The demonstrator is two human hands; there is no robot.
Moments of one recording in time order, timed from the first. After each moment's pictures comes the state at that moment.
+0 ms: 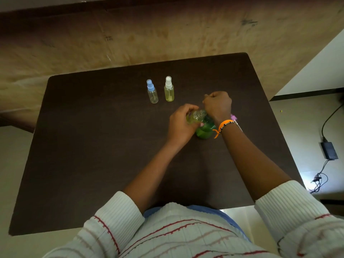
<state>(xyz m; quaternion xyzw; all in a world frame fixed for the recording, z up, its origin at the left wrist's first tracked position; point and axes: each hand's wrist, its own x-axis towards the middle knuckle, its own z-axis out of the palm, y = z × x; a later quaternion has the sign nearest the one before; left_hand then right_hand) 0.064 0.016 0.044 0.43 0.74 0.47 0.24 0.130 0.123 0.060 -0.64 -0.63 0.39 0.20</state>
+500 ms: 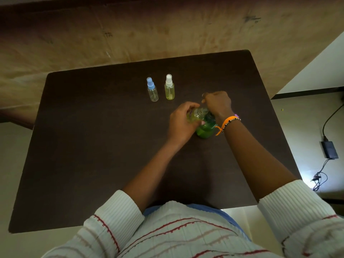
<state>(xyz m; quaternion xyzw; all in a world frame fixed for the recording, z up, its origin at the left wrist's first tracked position) 0.064 0.020 0.045 0.41 0.73 0.48 0.25 0.129 0.128 0.063 -0.62 -0.62 0.46 0.16</state>
